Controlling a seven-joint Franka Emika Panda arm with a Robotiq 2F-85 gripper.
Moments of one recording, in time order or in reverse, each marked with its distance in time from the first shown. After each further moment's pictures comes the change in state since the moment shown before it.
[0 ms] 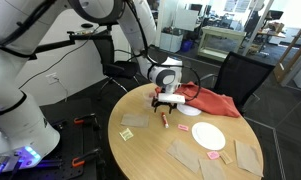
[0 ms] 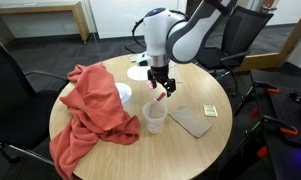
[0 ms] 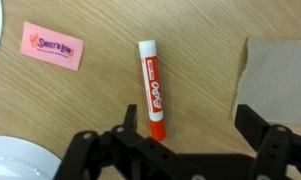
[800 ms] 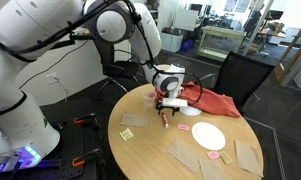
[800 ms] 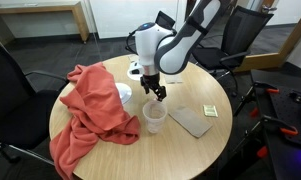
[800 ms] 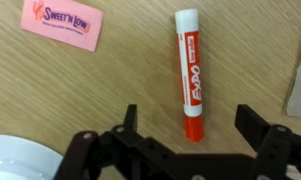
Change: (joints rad) arm 0.005 0.172 0.005 0.192 -0.001 -0.001 0.000
